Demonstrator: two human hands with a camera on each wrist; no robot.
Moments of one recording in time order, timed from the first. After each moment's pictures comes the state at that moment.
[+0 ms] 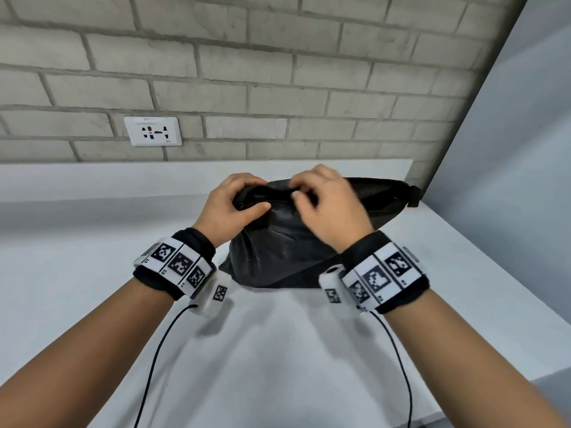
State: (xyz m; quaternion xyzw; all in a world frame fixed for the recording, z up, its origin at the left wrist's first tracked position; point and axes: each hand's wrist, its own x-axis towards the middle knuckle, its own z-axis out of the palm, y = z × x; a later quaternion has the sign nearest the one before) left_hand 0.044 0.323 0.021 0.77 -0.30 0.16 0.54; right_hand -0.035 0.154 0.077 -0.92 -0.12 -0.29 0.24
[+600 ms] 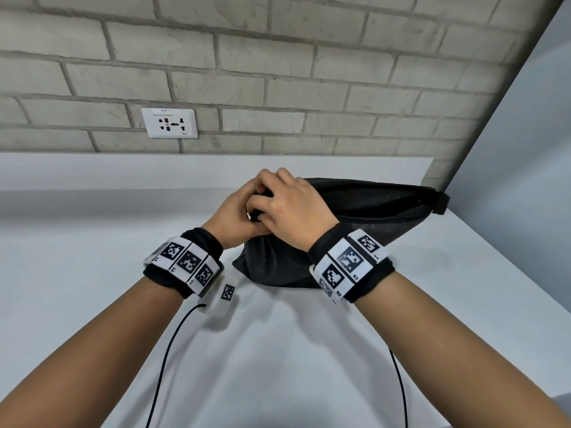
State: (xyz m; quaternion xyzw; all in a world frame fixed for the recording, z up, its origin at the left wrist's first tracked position) left_hand 0.043 0.337 0.013 0.75 -0.34 0.03 0.57; right_hand -0.005 0.210 0.059 -0.92 -0.29 -0.25 -0.01
